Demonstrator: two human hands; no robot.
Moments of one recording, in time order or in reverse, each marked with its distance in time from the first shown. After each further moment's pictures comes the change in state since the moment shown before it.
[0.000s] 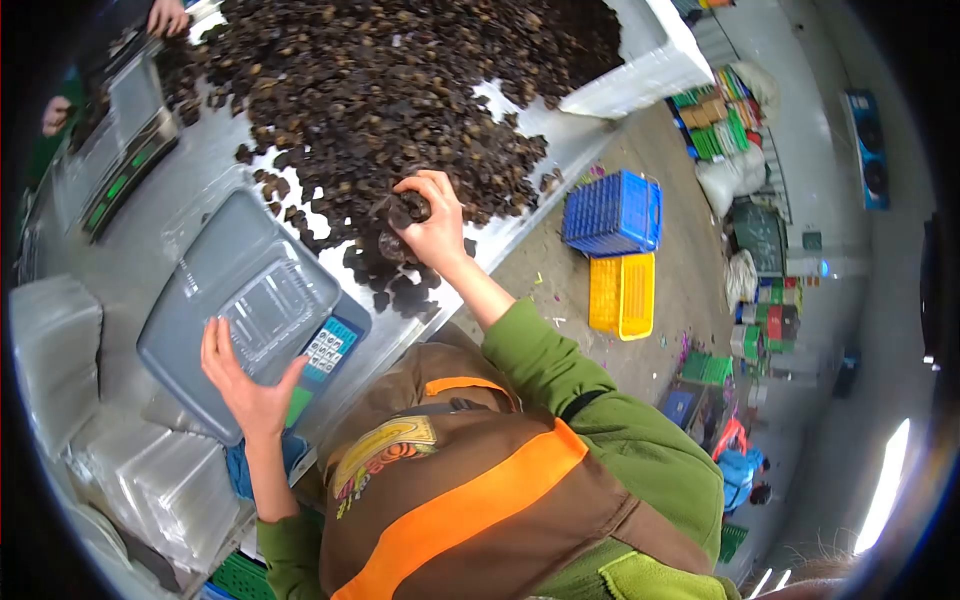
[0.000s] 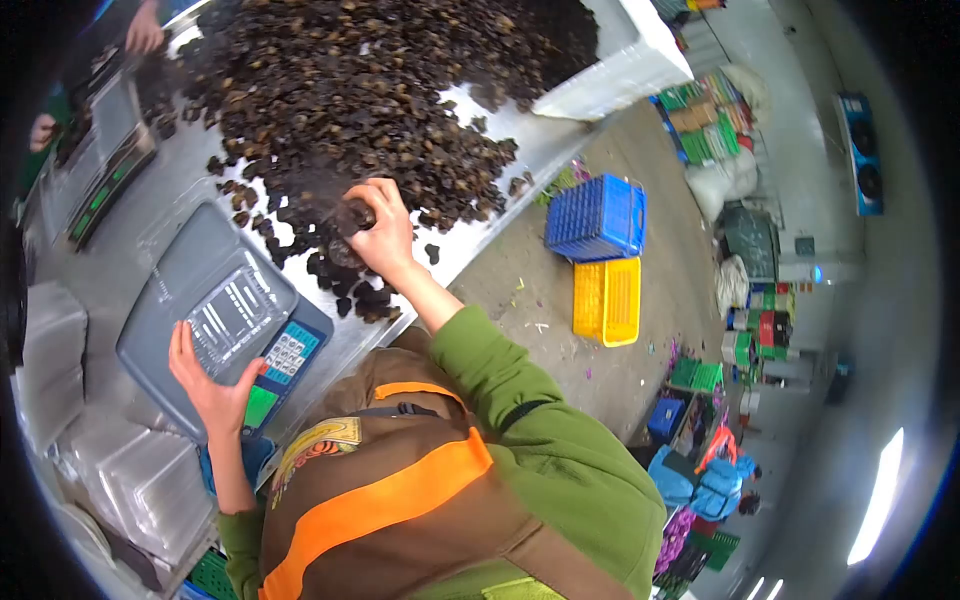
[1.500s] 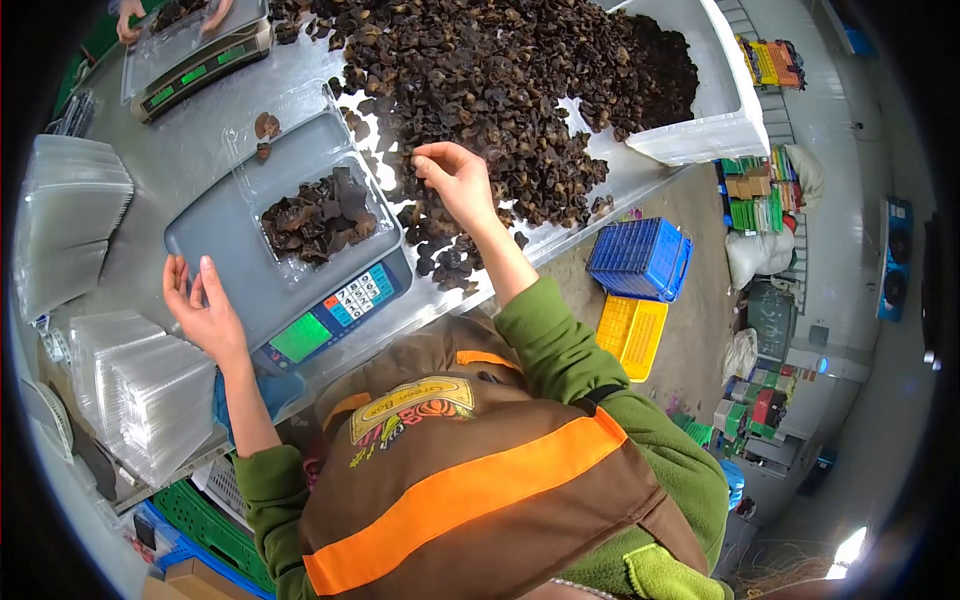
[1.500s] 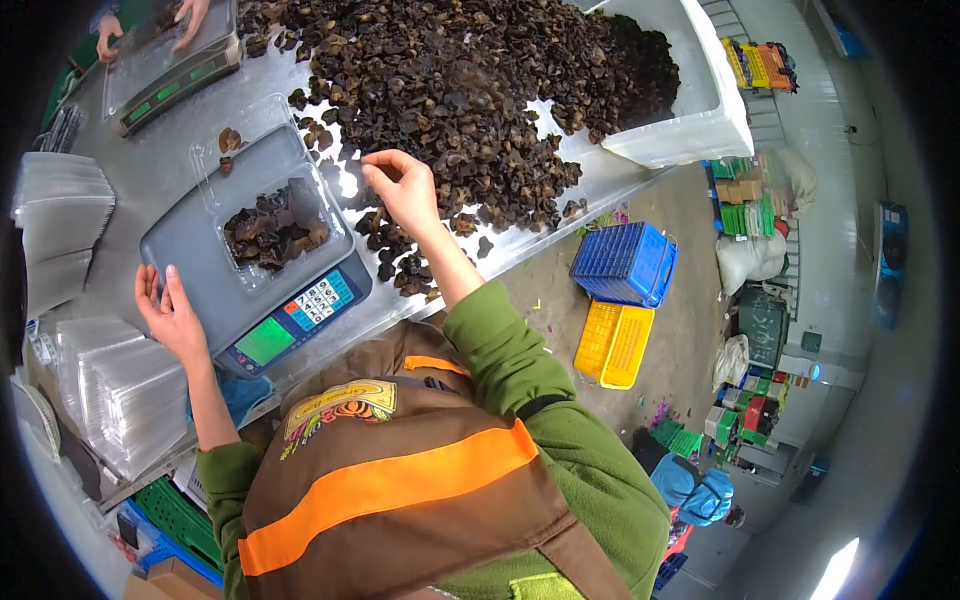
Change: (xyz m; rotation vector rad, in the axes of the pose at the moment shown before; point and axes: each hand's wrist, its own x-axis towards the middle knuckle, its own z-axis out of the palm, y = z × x) left_hand -0.002 -0.066 -0.020 -0.410 0.605 -0.526; right_hand 0.013 -0.032 0.054 0.477 -0.440 0.384
